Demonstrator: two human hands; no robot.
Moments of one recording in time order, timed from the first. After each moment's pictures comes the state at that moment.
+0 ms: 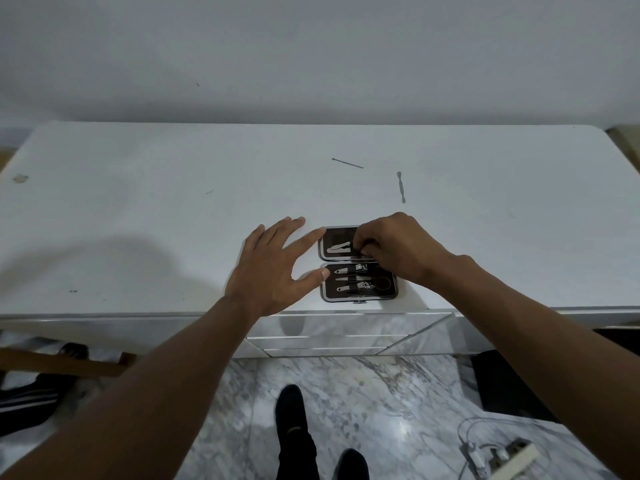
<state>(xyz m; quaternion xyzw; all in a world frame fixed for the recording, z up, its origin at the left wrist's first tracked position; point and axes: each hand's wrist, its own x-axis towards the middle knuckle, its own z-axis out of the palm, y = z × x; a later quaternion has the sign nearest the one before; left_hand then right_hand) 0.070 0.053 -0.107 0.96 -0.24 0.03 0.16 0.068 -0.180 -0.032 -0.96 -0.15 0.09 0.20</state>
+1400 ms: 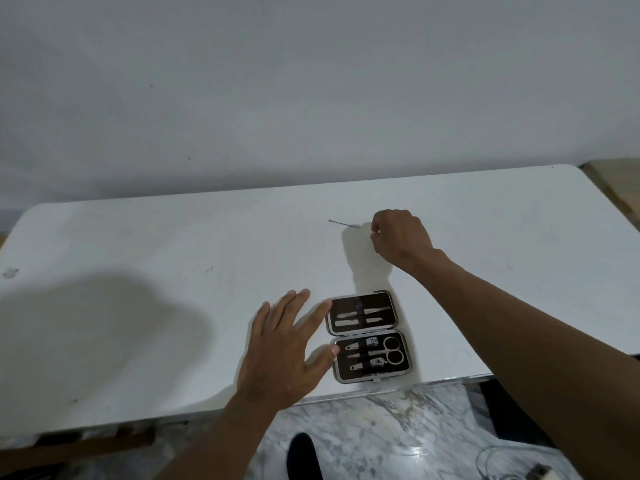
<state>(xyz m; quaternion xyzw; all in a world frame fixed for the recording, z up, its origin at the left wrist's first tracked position) 0.069 0.052 -0.095 0.96 -0.23 -0.02 0.15 0.190 -0.194 -0.038 -0.99 0.09 0.03 0.12</state>
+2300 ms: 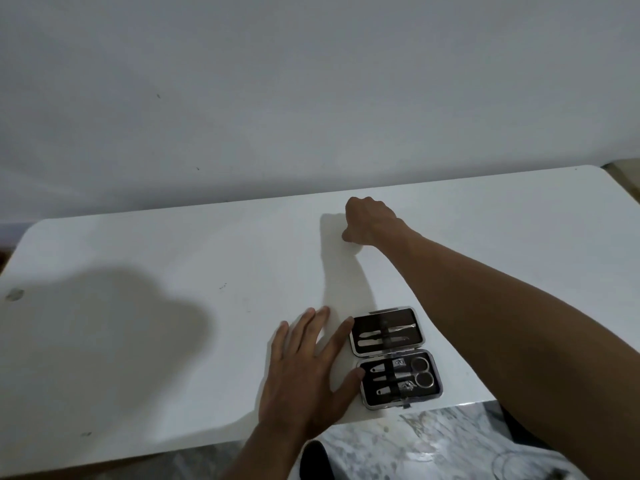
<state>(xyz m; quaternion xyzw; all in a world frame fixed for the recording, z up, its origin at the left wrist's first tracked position) 0.072 0.053 -0.095 0.96 -0.24 -0.04 0.15 0.260 -0.134 -0.018 -0.98 0.07 0.15 0.11</state>
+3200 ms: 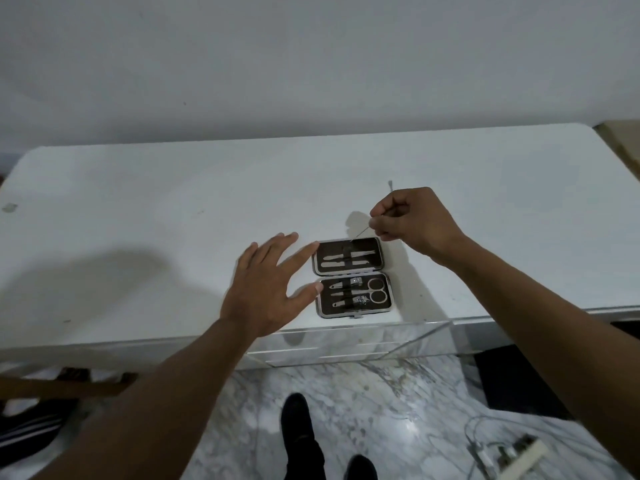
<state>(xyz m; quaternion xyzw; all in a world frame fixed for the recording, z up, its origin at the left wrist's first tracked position) 0.071 0.053 -0.101 0.96 -0.24 0.00 0.14 0.097 -0.211 -0.020 -0.85 0.10 0.06 0.51</state>
